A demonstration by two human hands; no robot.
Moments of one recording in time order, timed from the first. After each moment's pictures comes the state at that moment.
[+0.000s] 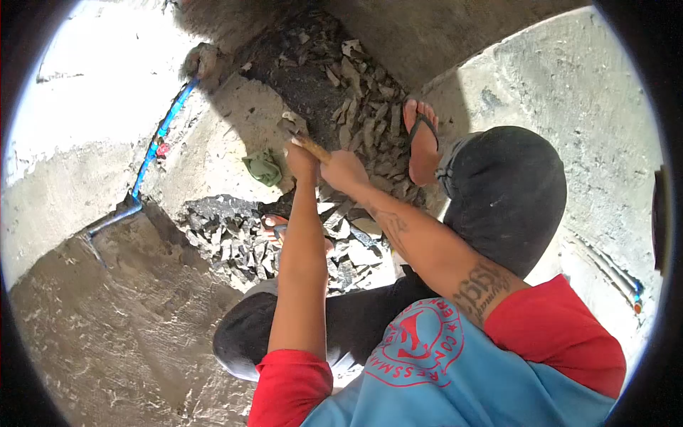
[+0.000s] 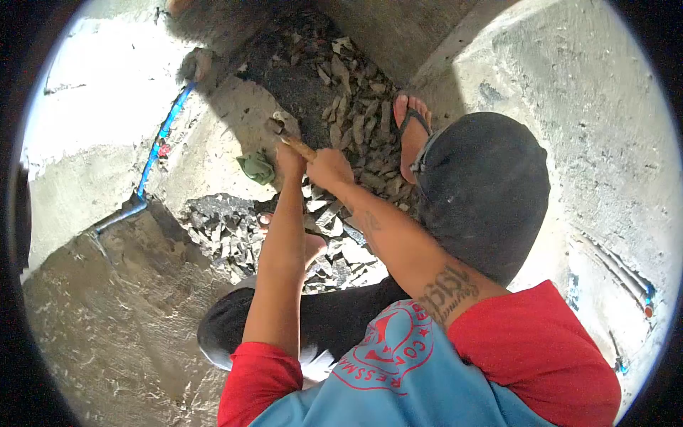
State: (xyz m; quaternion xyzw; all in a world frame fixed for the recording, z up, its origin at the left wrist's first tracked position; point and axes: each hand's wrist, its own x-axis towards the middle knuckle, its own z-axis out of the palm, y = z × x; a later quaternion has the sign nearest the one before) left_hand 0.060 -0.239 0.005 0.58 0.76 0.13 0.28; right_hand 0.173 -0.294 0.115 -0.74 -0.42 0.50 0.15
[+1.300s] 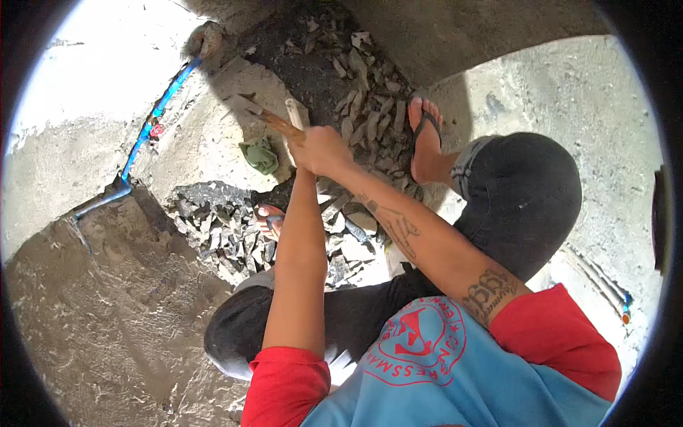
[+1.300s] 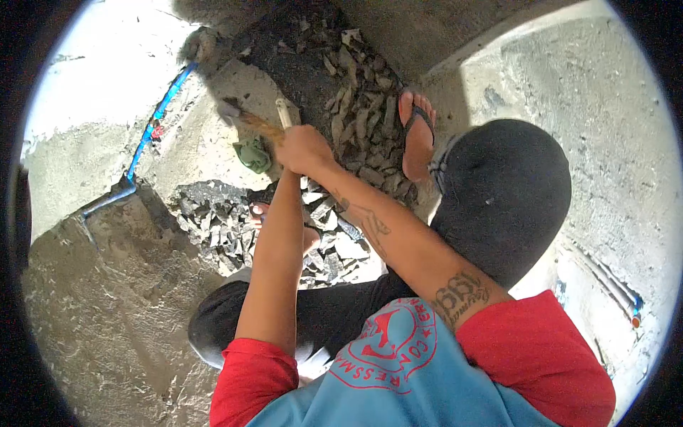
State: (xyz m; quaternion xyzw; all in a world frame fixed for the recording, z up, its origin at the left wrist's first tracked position) left_hand 0.044 -0.237 -0.028 0.59 0.71 0.13 0.36; right_hand 0.160 -0.251 0.152 -0.71 -0.50 0.49 0.15
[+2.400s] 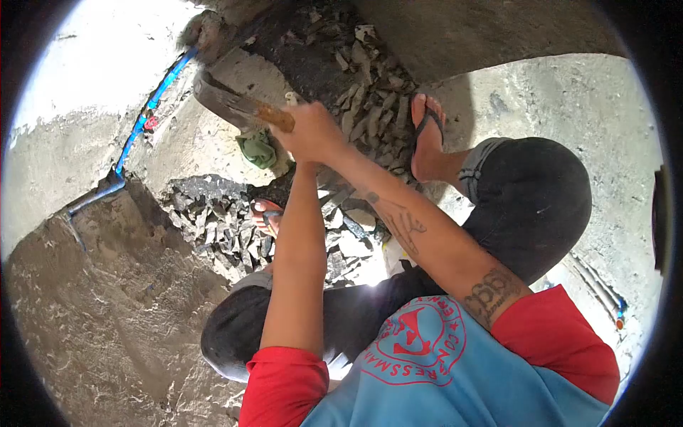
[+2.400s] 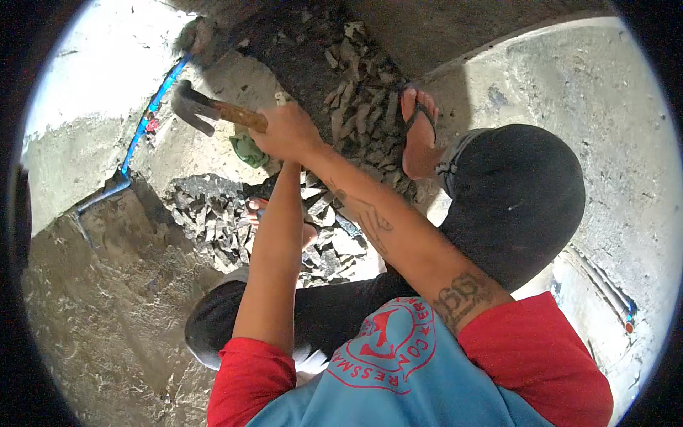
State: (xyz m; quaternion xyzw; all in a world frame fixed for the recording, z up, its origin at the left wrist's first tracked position) left_hand 0.040 -0.244 -0.039 0.61 0.71 0.13 0.32; right_hand 0.157 -0.235 0.169 -0.64 -0.58 0.43 0.27
